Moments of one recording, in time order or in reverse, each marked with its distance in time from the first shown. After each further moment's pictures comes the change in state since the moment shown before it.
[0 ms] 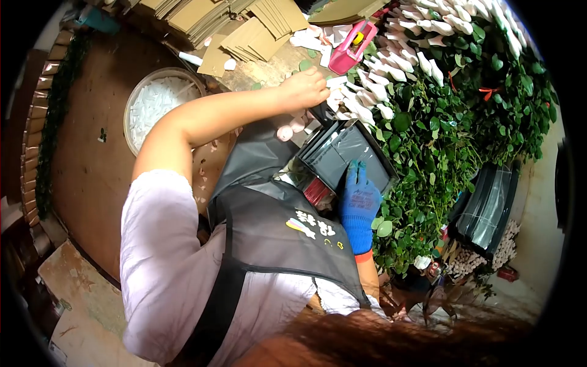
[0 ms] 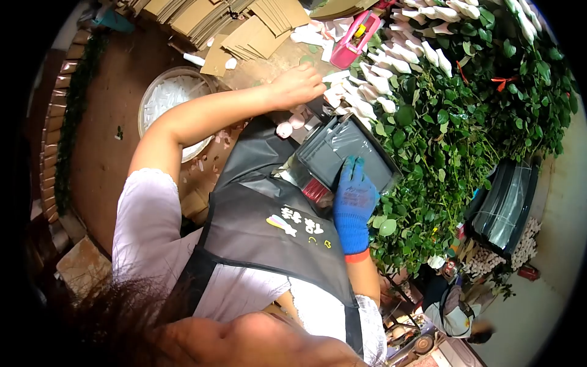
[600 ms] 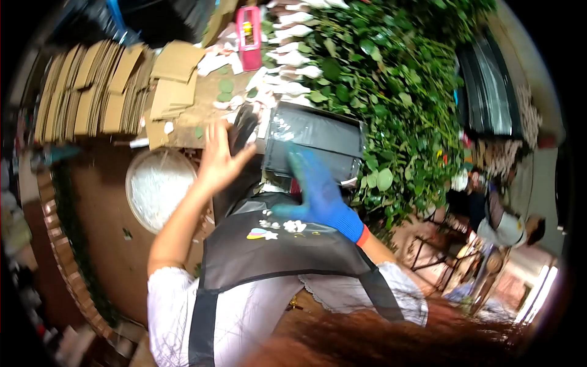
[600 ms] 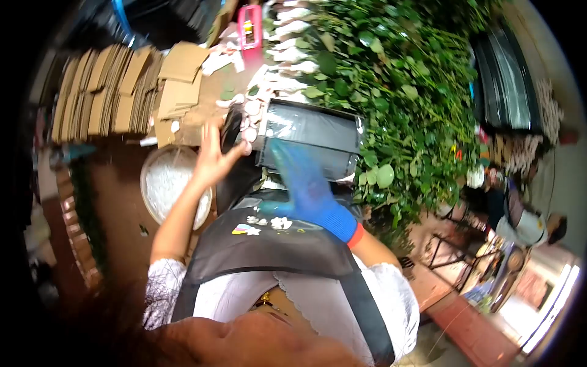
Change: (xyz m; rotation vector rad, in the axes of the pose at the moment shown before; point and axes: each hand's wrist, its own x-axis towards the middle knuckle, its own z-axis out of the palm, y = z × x) left_hand -0.034 0.084 -0.093 -0.623 -0.106 -0.645; right_hand -0.022 -0.019 -0.024 0.870 0.388 -0.175
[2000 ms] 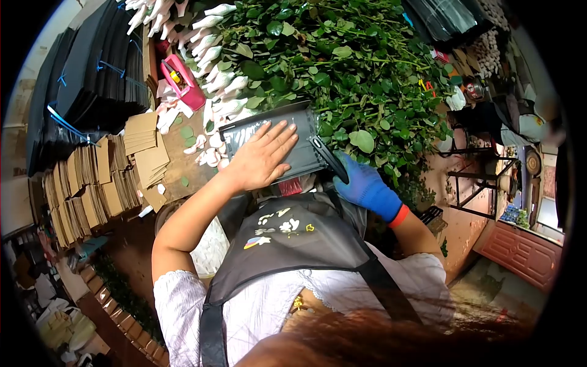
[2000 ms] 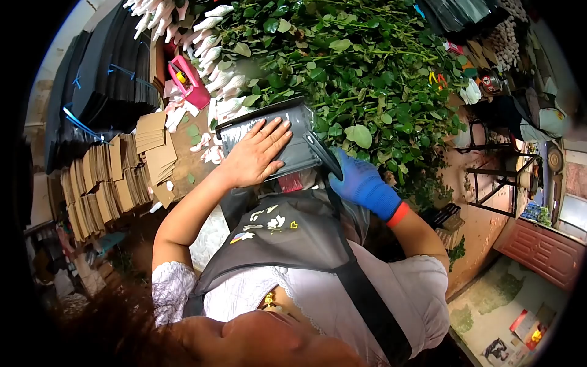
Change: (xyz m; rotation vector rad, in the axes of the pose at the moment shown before) left_hand 0.073 0.086 0.080 0.349 -0.653 1.029; right_hand -0.135 0.067 -0.033 -0.020 -0.164 0.852
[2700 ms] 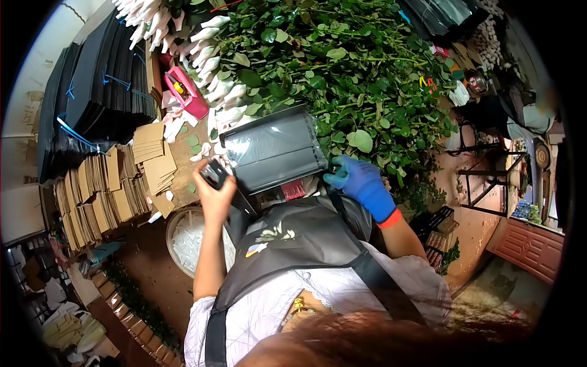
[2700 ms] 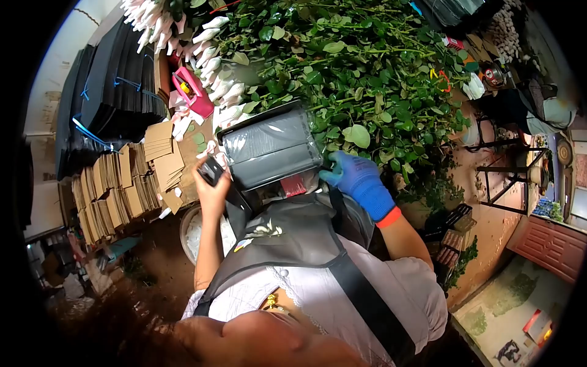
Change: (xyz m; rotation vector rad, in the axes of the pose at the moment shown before) left_hand -0.090 0.037 0.012 -0.734 0.834 -1.062; right_hand 0.010 -0.003 0.012 0.117 0.193 -0.010
